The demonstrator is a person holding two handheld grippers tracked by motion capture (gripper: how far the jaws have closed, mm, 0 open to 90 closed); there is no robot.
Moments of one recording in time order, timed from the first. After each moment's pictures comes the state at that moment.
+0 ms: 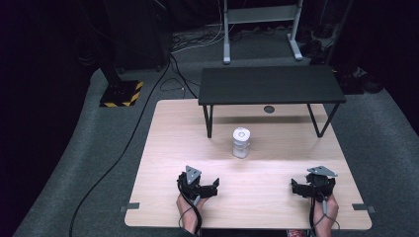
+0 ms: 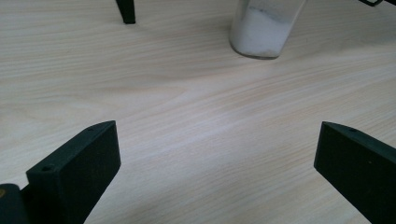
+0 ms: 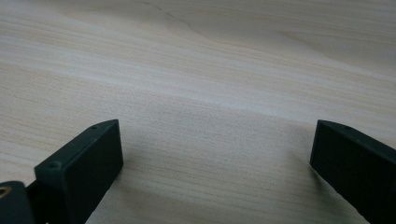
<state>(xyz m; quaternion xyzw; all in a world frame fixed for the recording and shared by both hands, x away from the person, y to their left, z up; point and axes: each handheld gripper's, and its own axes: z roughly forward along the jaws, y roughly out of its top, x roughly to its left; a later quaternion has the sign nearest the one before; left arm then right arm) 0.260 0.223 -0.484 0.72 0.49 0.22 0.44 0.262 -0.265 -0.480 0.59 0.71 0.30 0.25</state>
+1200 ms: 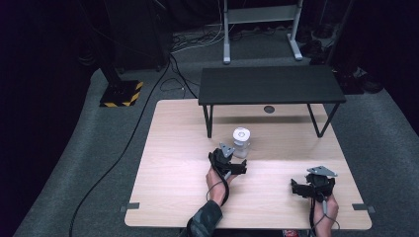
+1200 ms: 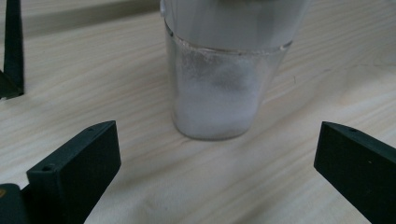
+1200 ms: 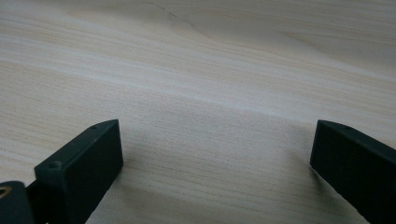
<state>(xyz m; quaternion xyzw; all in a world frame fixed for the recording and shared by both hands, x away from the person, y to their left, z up) 0.357 0.130 -0.482 0.76 0.46 0.21 0.41 0.263 -0.266 -0.480 0.58 0.71 0.30 0.25</state>
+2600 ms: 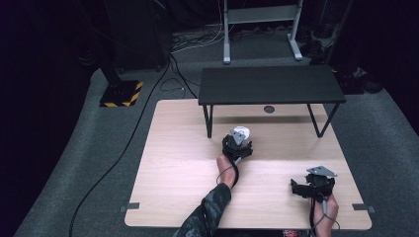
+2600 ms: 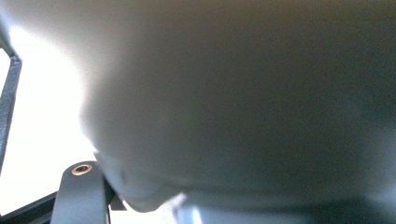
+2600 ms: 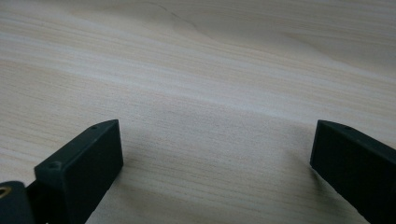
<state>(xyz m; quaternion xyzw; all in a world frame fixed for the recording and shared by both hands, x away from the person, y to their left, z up) 0.389 0.093 -0.491 0.75 0.43 0.27 0.43 0.262 -0.266 -0.480 0.58 0.71 0.31 0.25</state>
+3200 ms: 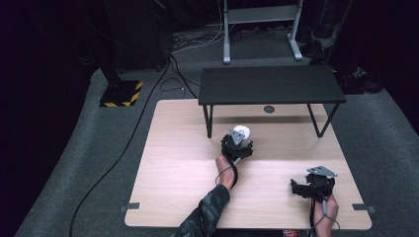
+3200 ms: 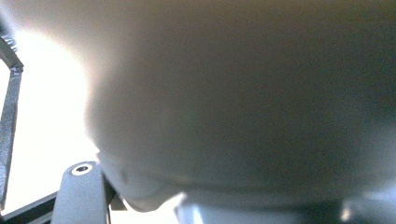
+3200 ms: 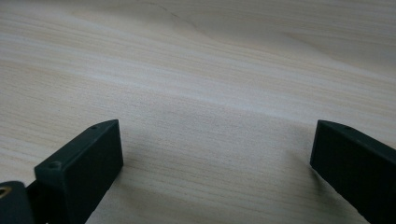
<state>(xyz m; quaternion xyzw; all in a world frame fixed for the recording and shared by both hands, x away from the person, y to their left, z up) 0.382 0.103 -0.476 0.74 0.42 0.26 0.45 0.262 -0.267 -0.480 0.58 0.71 0.31 0.25</state>
